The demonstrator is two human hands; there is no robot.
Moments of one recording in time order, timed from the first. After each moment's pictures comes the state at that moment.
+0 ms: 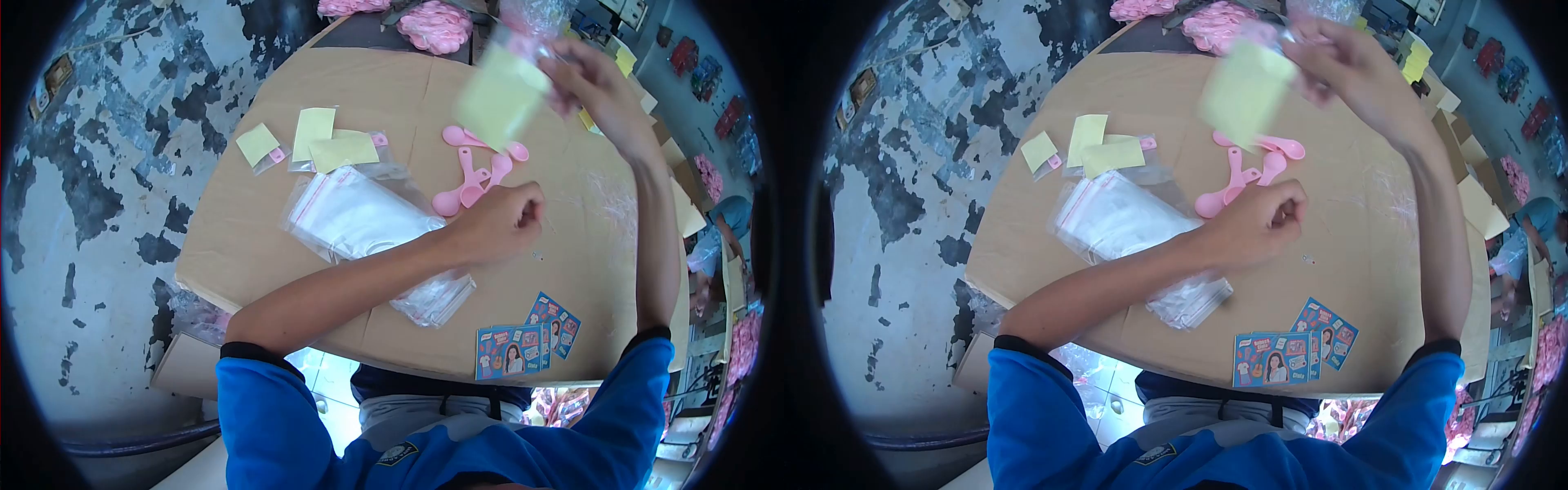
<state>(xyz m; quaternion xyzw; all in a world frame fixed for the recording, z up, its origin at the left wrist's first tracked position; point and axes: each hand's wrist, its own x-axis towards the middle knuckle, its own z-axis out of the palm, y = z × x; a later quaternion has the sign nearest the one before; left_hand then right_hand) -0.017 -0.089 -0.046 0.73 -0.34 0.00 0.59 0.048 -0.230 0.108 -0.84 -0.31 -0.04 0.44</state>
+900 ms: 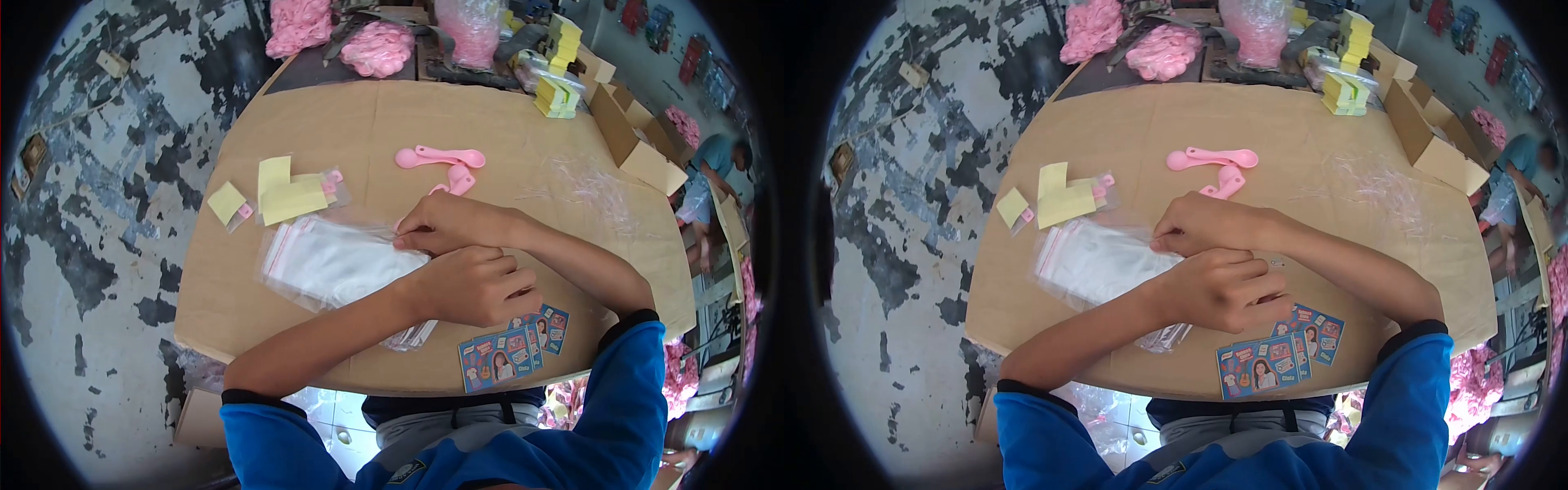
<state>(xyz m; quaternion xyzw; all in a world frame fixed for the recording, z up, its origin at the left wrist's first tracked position) -0.046 -0.094 -0.038 0.64 -0.63 0.38 0.20 0.021 -0.180 -0.012 -0.82 -0.47 0.18 0.27</state>
